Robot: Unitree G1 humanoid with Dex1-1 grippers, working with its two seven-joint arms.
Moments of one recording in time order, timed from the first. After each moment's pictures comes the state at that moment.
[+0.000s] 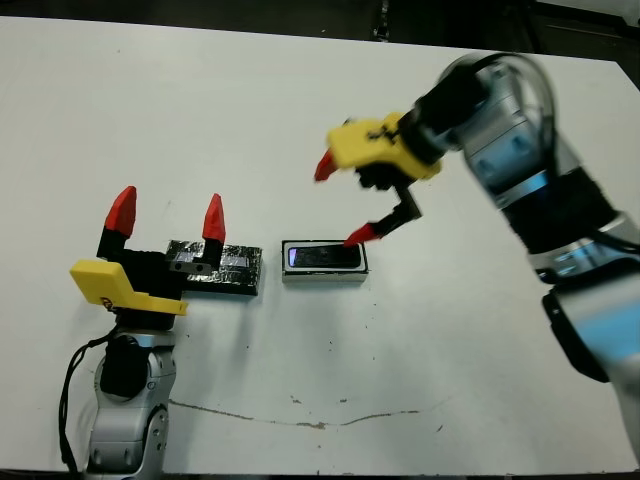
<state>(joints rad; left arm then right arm) 0.08 0.12 0.06 -0.26 -0.19 -0.23 -0.13 -1.17 -0.52 0.44 0.37 -0.17 0.24 1.53</state>
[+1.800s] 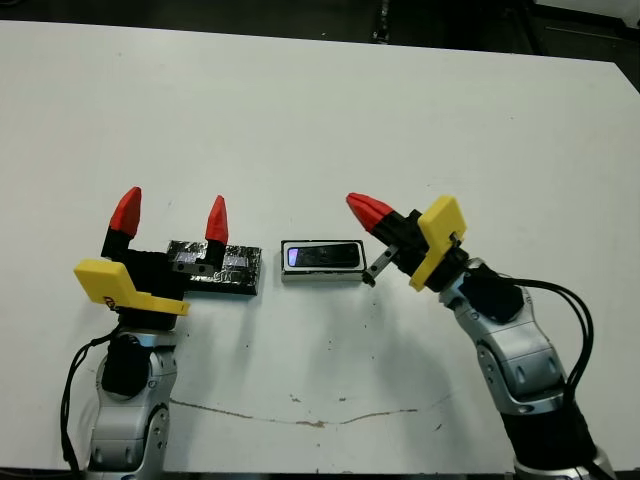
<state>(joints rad) 0.08 0.12 0.06 -0.25 -0.20 -0.23 -0.14 -0.26 -0.26 0.21 -0.20 0.08 0.17 0.50</state>
